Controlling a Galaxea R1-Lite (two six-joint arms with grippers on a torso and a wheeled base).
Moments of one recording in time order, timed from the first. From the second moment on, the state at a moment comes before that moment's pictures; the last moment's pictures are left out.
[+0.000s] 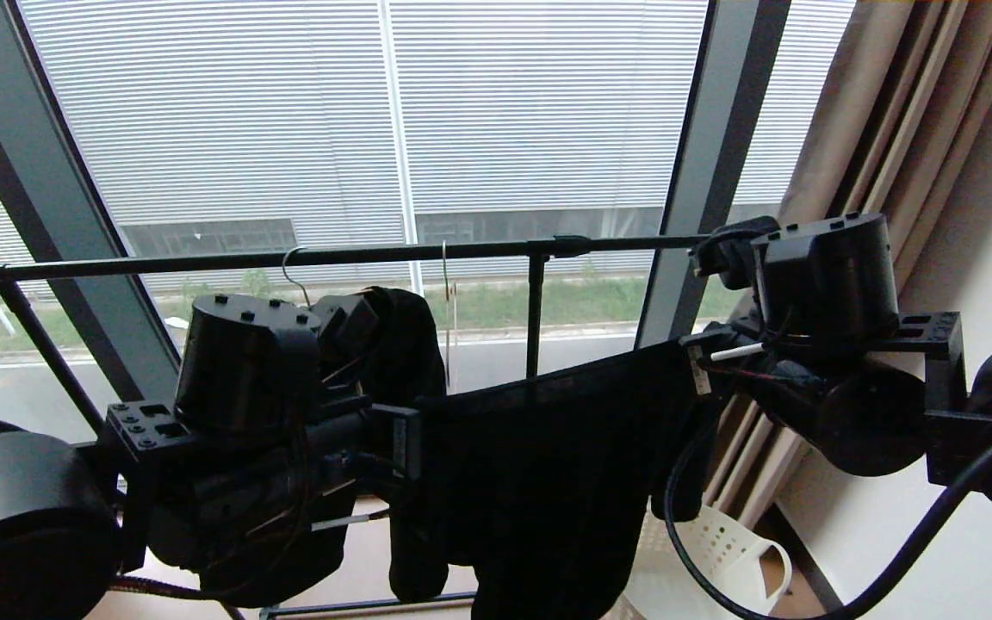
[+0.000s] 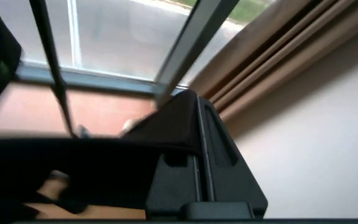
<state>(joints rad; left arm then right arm) -0.65 1.62 -0.77 -0.36 0.14 -0.25 0.66 1.68 -1.00 -0.18 -0.78 0.05</state>
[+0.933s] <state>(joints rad) -0.54 1.66 -1.00 -0.32 -0.03 -0.19 0.88 1.51 -0.97 0.22 -0.64 -0.01</state>
